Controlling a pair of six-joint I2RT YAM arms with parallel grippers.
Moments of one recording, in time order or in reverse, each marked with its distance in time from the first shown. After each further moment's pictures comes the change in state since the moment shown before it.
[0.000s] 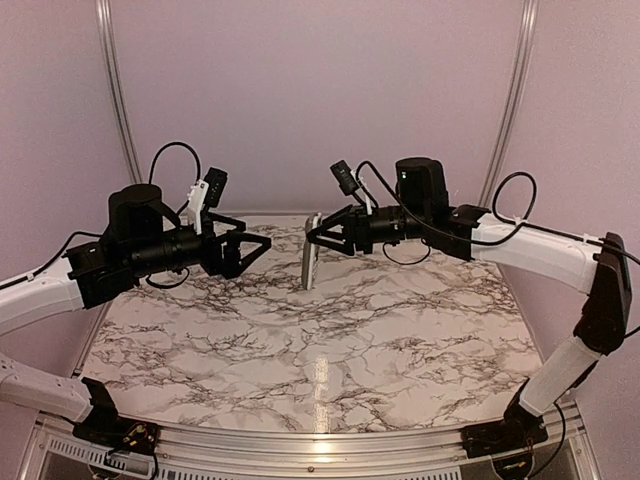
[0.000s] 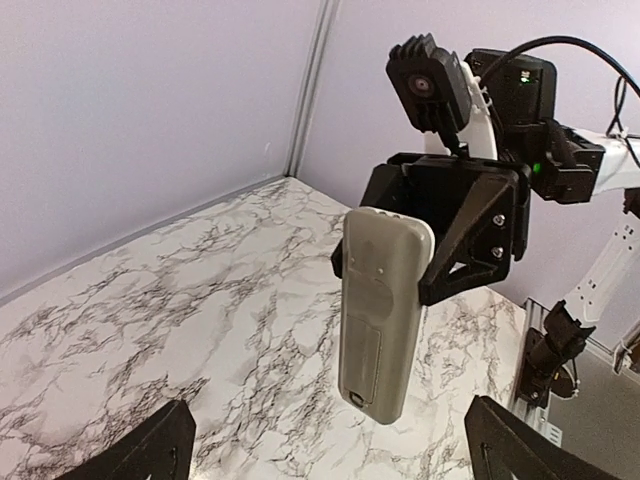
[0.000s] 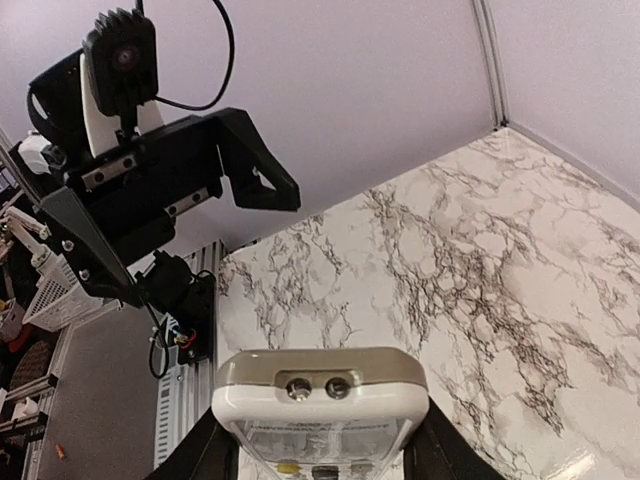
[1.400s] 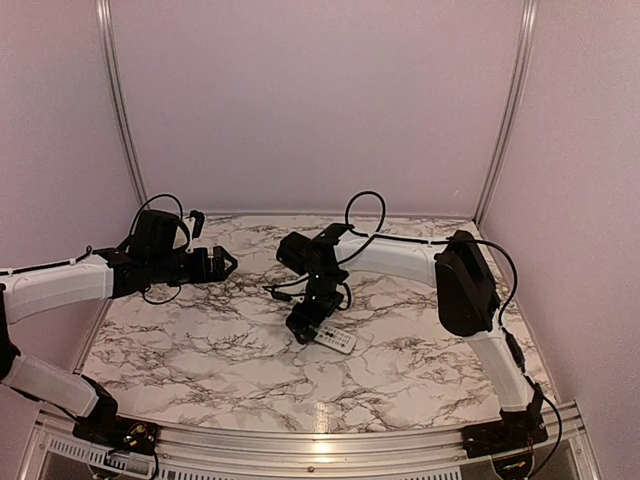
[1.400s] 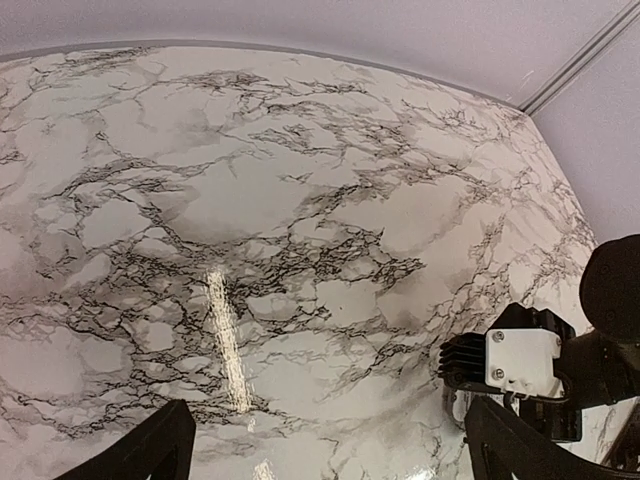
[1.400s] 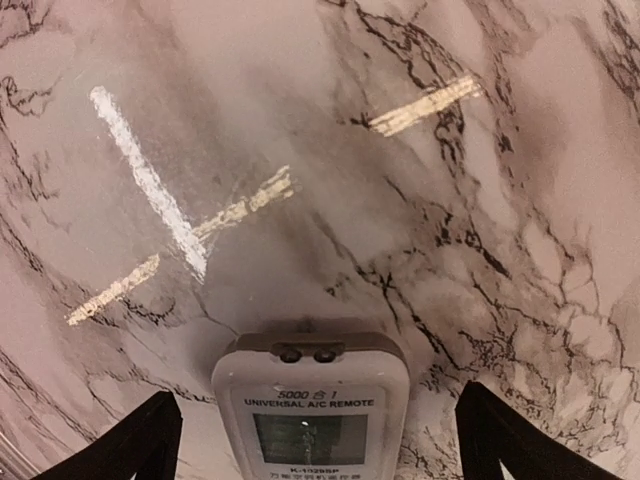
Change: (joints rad) left arm 0.314 0.199 -0.117 -0.108 -0.139 -0.232; right arm 0.205 0.828 0.792 -1.169 0.690 -0.323
